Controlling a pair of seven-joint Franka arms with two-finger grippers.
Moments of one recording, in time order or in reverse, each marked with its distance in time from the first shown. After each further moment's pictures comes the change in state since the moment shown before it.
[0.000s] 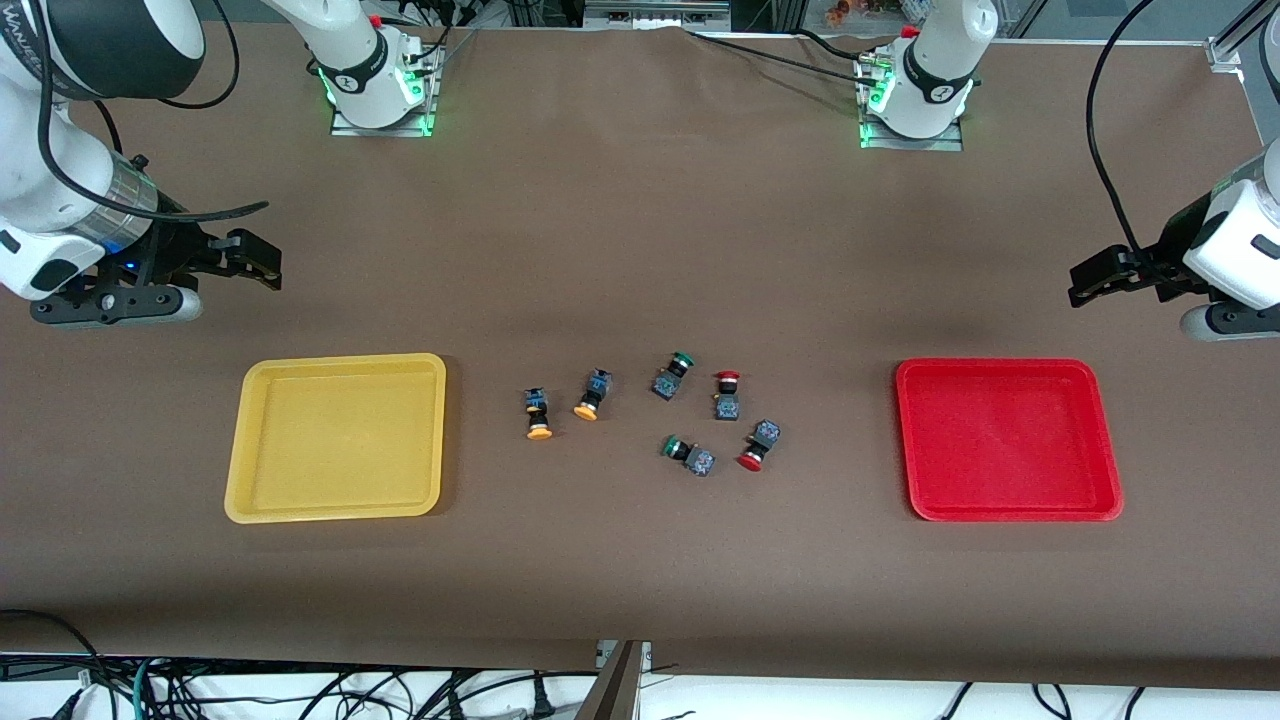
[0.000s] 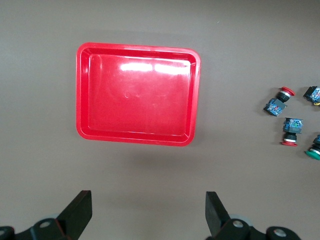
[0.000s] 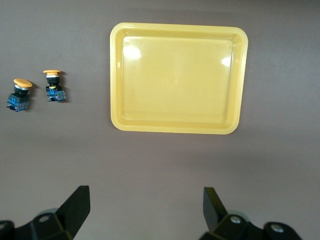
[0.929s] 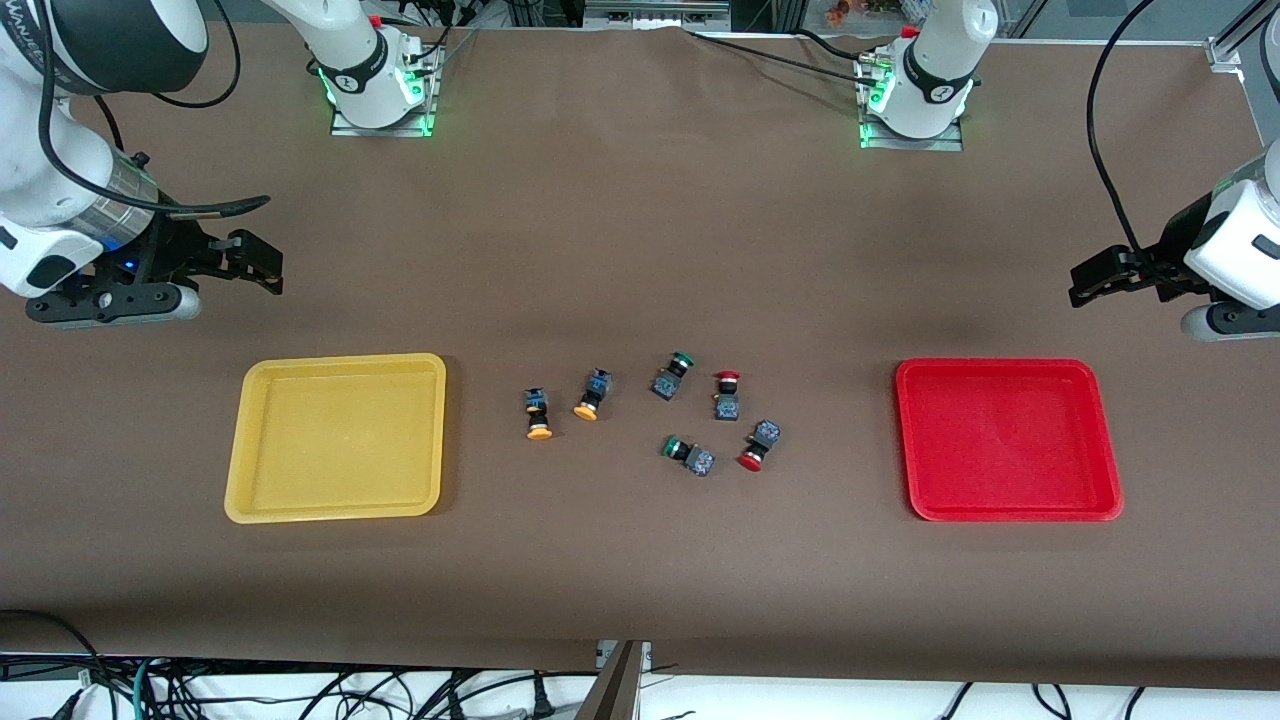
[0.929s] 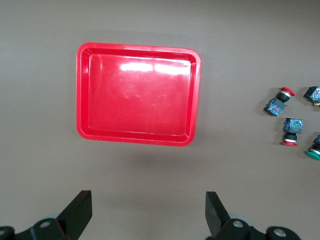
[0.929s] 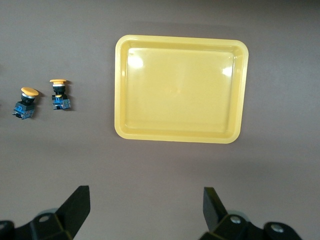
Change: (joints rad) left arm 0.000 0.000 0.001 0.000 0.000 0.000 0.000; right arm 0.002 -0.006 0.008 0.000 0.000 0.036 0.001
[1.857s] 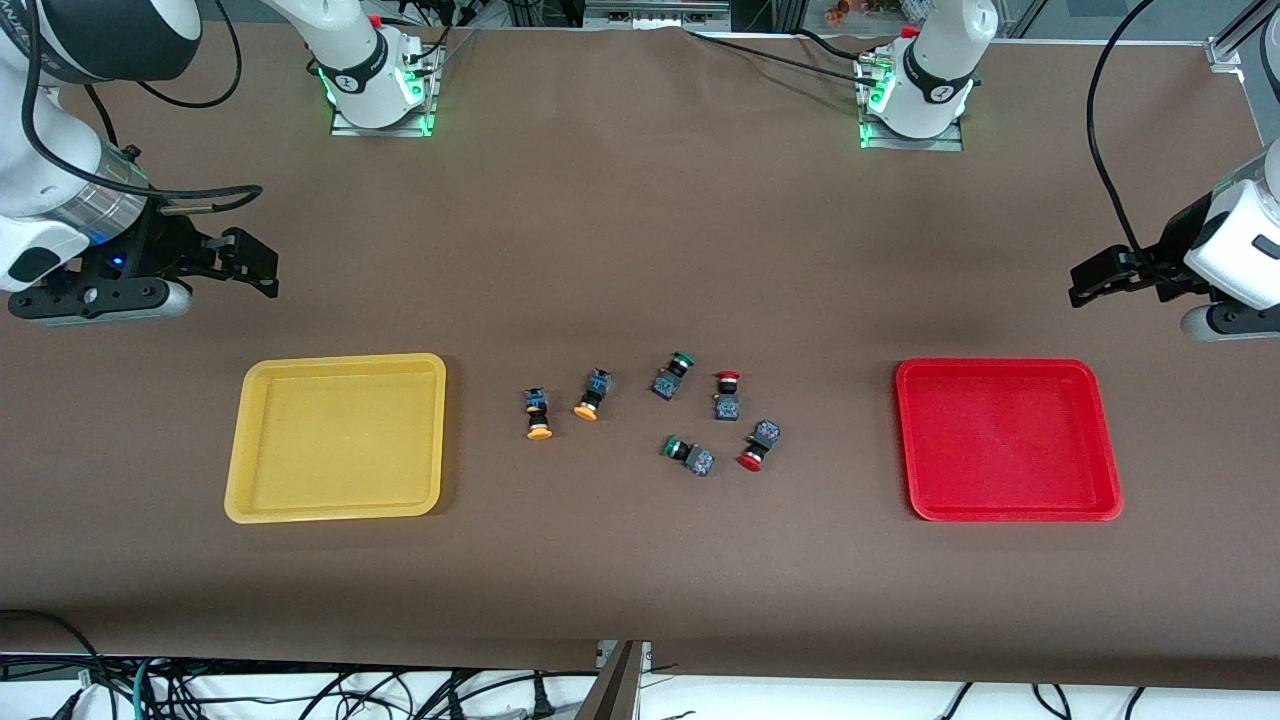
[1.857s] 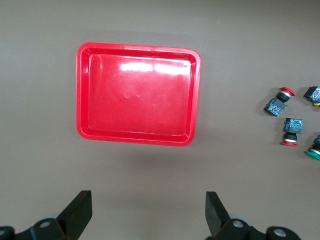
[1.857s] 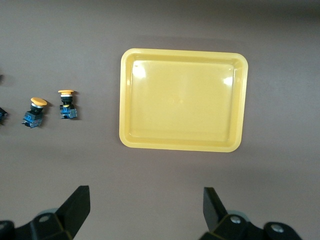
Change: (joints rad) left arm 0.000 0.000 0.000 0.000 0.000 0.000 0.000; right arm 0.003 0.000 0.001 0.026 0.014 0.017 0.003
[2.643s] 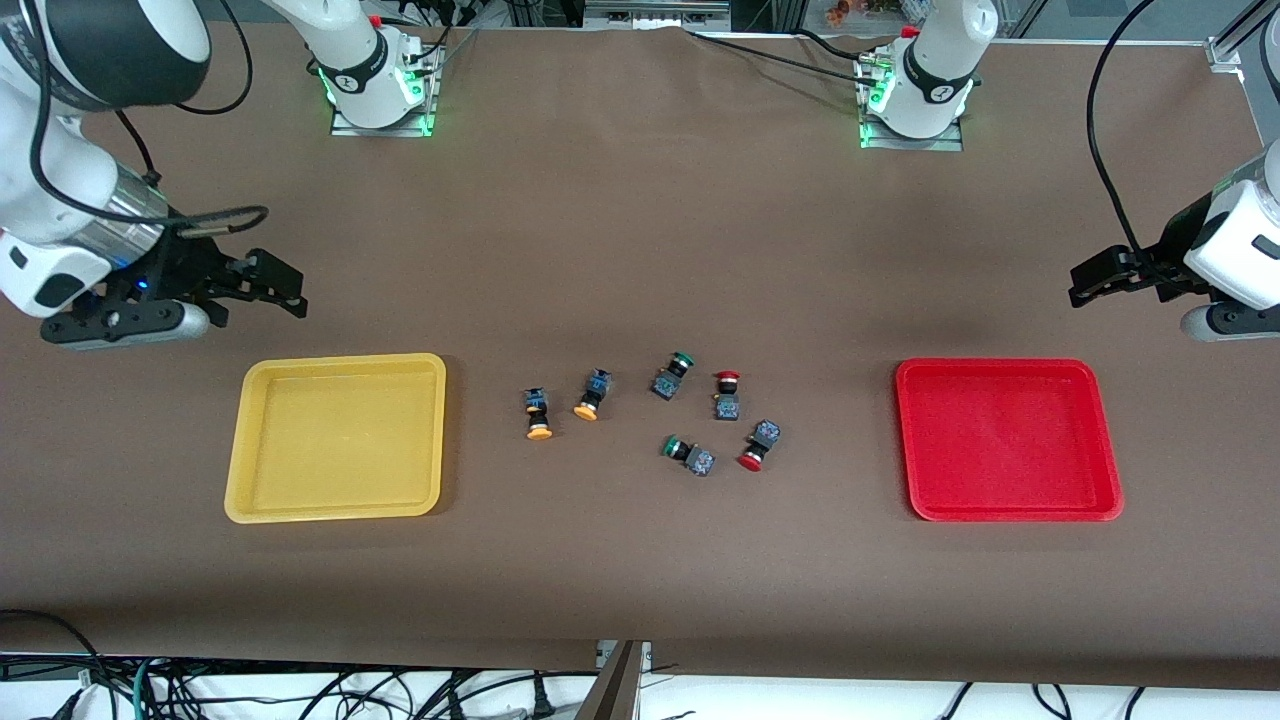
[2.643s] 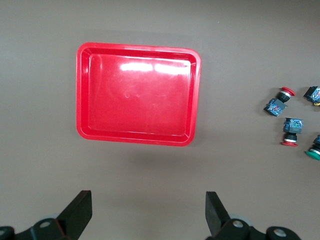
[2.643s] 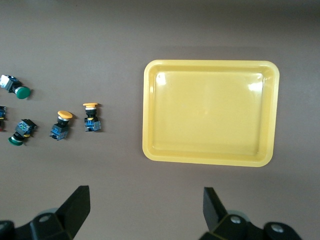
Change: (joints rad) left arm 0.000 0.000 0.000 0.000 0.000 0.000 0.000; right arm 0.000 0.054 -0.001 -0.002 0.095 0.077 0.000
